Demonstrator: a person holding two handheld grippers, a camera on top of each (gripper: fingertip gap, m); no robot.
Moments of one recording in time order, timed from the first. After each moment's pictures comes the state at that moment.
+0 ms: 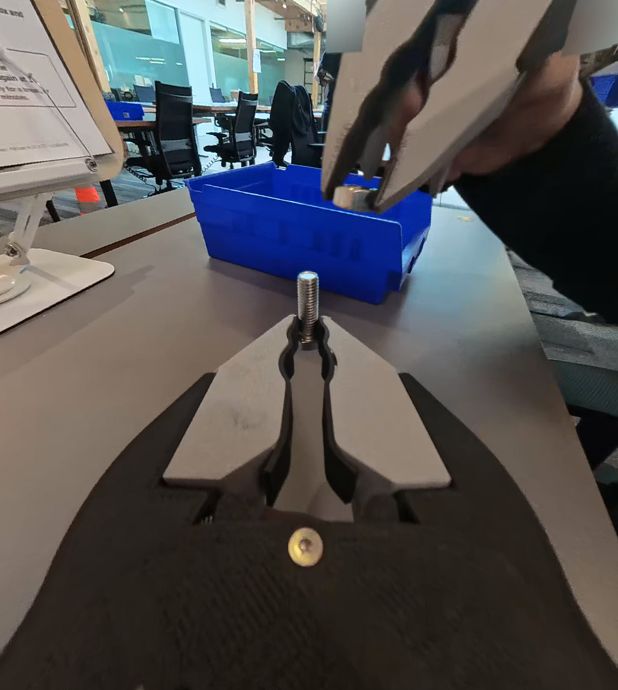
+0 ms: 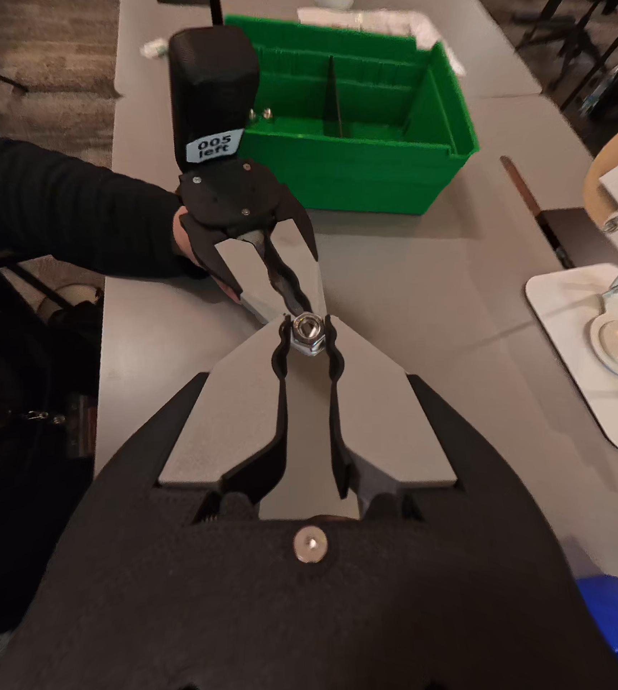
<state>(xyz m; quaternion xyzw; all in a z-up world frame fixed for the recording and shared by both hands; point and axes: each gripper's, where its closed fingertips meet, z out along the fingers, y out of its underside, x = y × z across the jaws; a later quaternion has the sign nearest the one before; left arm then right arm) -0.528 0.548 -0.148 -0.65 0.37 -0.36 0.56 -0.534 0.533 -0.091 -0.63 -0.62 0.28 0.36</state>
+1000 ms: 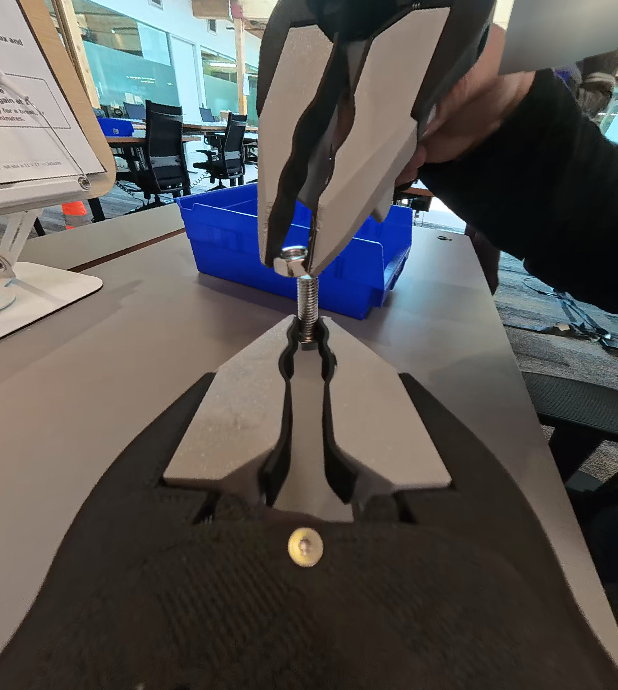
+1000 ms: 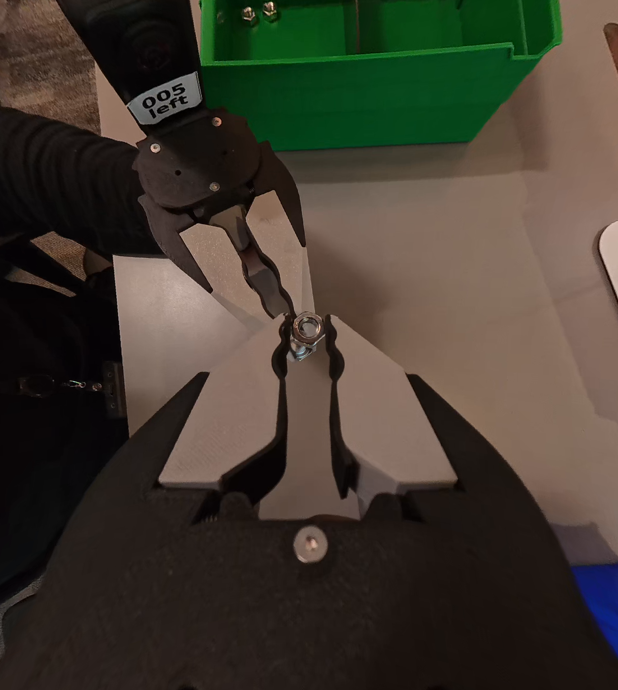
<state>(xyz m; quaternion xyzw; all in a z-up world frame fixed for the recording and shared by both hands) -0.528 0.541 -0.135 -0.63 0.36 -0.39 0.56 -0.554 0.544 -0.107 -0.68 -0.64 0.25 0.24</state>
